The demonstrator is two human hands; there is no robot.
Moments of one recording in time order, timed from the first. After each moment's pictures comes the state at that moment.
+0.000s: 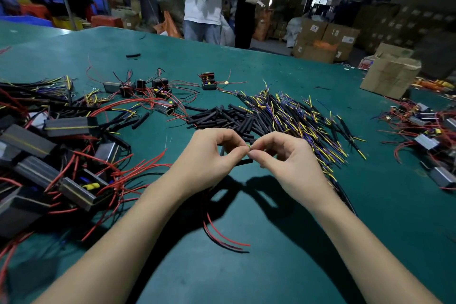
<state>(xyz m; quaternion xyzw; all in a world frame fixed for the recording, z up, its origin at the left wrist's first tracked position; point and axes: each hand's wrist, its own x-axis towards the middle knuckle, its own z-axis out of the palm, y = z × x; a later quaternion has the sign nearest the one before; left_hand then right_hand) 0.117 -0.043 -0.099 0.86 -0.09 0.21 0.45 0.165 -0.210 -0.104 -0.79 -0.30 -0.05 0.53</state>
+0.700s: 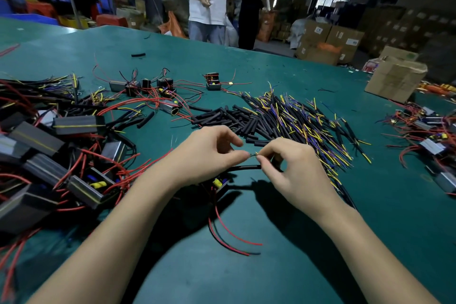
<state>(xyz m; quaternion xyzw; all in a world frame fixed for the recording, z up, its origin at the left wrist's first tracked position) 0.116 -0.028 -0.088 0.90 0.00 0.08 0.43 0.163 -0.213 -0.102 -0.85 -0.39 -0.19 0.28</state>
